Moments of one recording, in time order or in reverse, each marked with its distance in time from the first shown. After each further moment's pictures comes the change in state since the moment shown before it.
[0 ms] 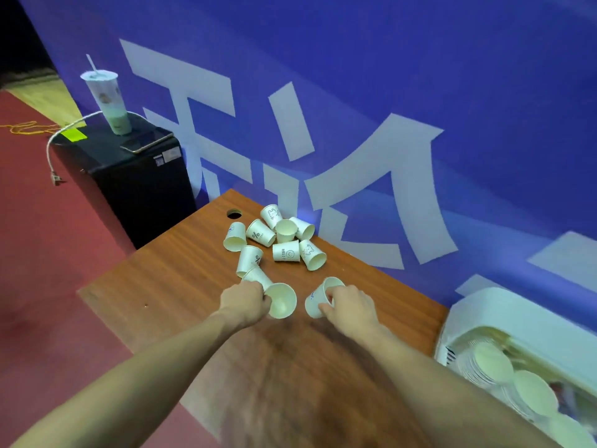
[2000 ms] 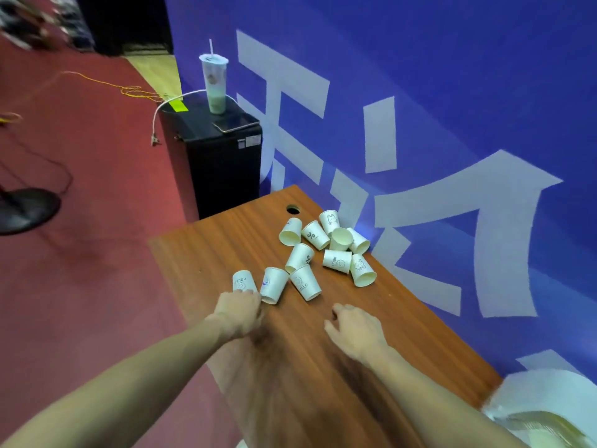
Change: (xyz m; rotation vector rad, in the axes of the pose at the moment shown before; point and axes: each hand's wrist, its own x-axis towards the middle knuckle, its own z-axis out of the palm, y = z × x) left_hand -0.044 -0.096 0.029 0.138 -0.060 -0.089; right_hand 0.013 -0.064 0.026 -0.167 -0.145 -0.337
